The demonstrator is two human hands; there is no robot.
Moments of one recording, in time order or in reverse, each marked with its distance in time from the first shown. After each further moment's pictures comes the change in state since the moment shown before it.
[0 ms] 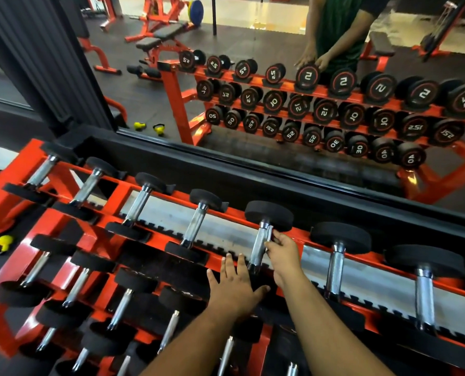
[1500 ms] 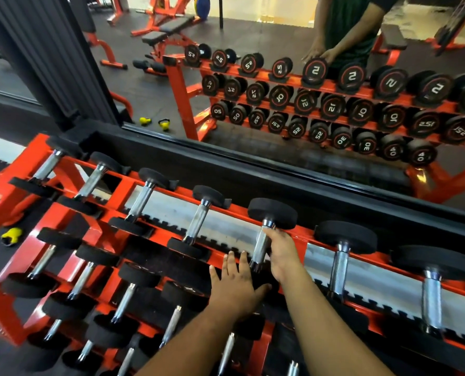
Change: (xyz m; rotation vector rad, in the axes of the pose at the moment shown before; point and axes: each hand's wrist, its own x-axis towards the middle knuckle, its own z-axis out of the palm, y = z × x) left_hand 0.002 0.000 0.004 0.033 0.021 0.002; right_hand 0.006 -0.005 0.008 0.178 -0.062 0.148
